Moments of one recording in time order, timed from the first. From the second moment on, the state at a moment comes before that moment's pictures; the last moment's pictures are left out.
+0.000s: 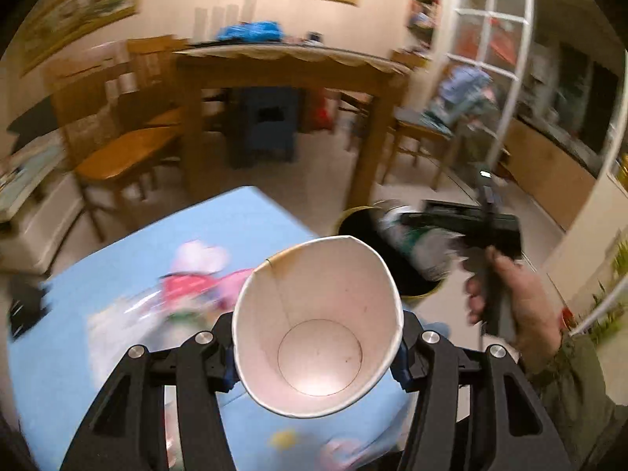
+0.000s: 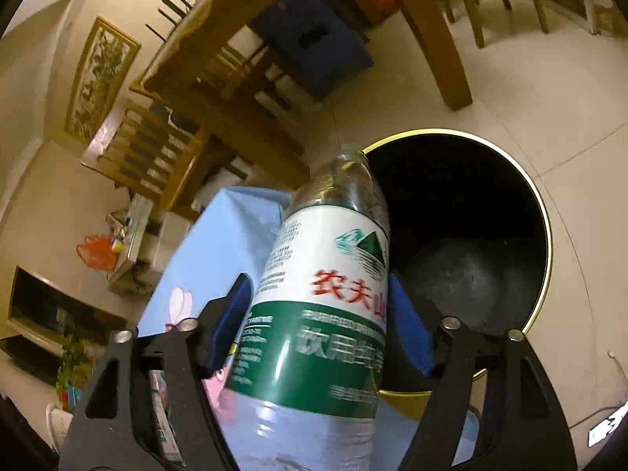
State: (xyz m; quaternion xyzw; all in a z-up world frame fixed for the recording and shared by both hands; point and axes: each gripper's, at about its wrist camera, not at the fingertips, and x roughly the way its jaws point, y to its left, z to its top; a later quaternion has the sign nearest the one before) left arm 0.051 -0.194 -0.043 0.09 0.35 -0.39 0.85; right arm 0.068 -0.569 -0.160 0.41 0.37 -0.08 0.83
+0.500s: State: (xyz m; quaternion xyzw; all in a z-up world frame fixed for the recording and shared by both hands) left arm 0.102 -0.361 -0.107 0.10 0.43 -0.44 0.78; right arm -0.037 -0.628 -0.120 0.45 0.19 -0.21 0.85
